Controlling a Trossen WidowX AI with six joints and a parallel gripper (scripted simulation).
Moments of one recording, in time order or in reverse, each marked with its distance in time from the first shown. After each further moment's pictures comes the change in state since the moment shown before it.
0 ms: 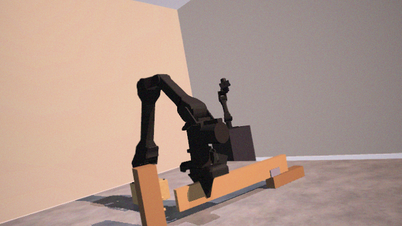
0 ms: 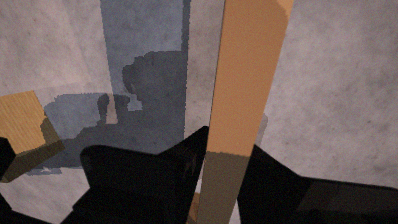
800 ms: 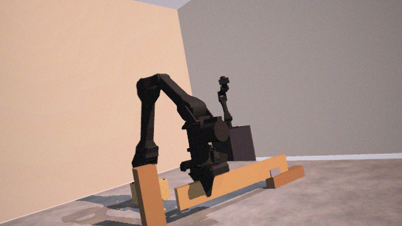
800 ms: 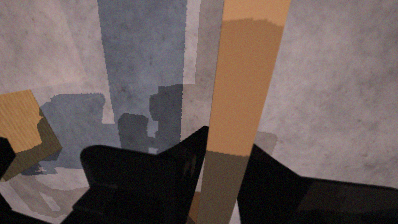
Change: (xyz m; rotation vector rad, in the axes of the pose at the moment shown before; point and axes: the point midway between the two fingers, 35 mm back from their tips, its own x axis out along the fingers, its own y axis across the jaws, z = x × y) arm -0.003 -0.003 0.000 -0.007 -0.003 -0.014
